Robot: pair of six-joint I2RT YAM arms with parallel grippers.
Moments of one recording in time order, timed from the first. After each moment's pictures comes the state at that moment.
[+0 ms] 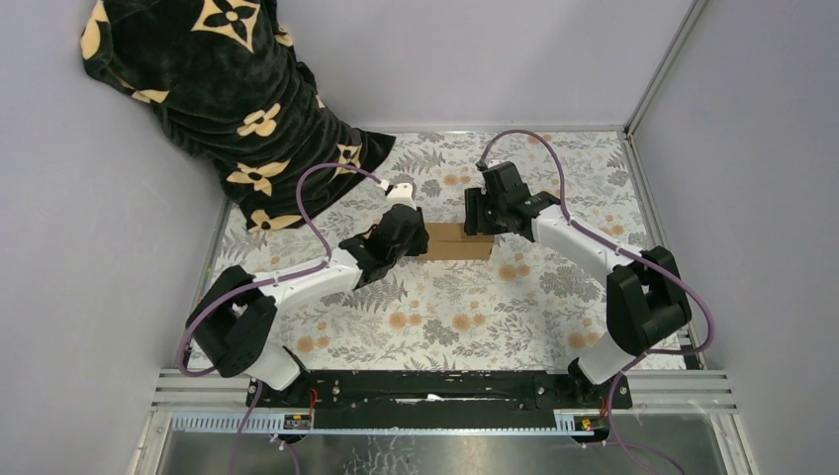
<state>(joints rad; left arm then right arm) -0.75 1.52 0.89 0.03 -0.30 -0.59 0.51 1.59 1.14 -0.42 0.01 0.36</state>
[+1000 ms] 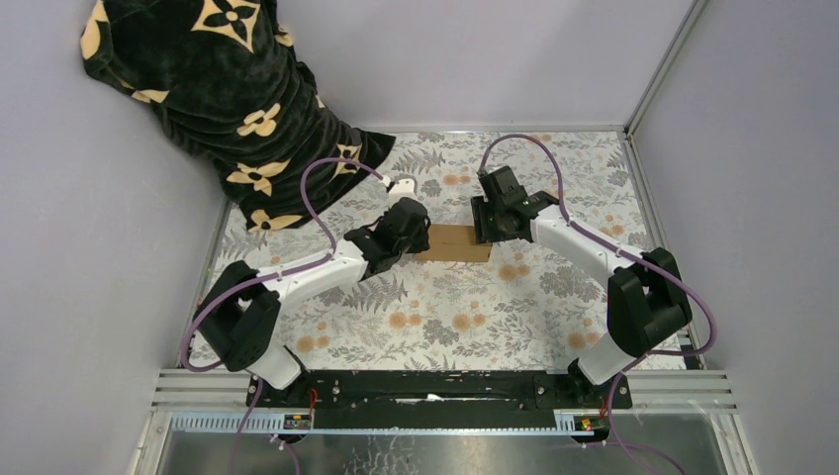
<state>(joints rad) -0.75 1.54 0.98 -0.13 -0.32 -0.66 0.54 1.61 1.17 -0.58 0.09 0.32</state>
